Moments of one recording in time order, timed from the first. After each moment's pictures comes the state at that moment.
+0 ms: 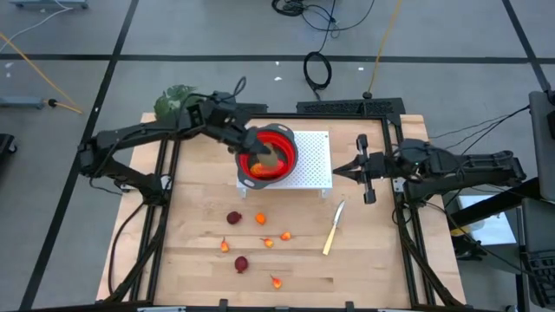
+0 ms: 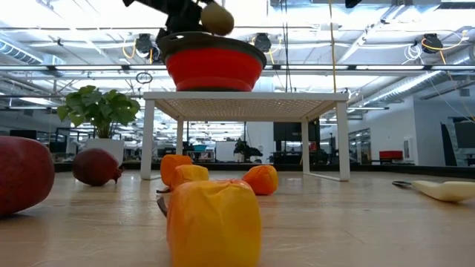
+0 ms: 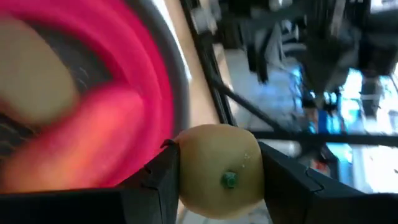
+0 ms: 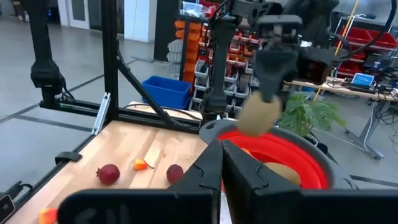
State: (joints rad) left arm 0.37 1.37 1.29 -0.46 0.53 -1.04; right arm 0.03 0.75 0.74 -0.02 -0.06 -0.14
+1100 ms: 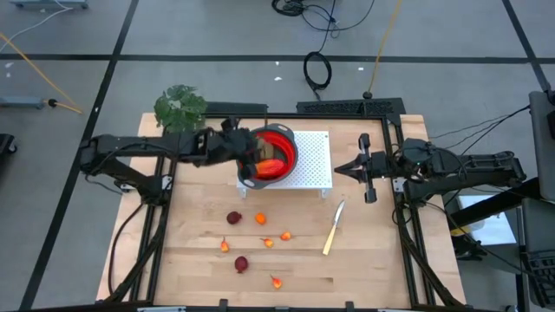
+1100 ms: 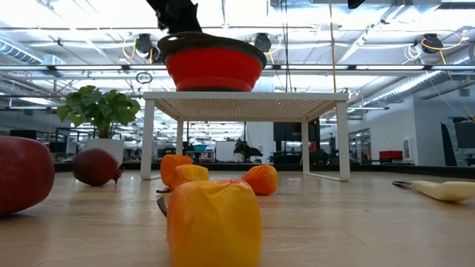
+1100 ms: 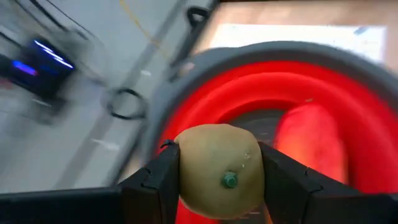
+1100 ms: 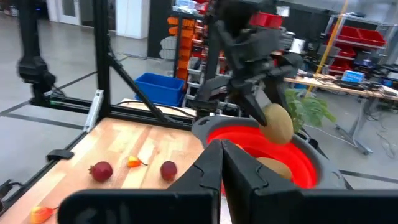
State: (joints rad) left arm 0.07 1.38 1.29 -0.61 -0.47 0.03; right arm 0.03 0.73 0.74 -0.05 -0.02 -0.14
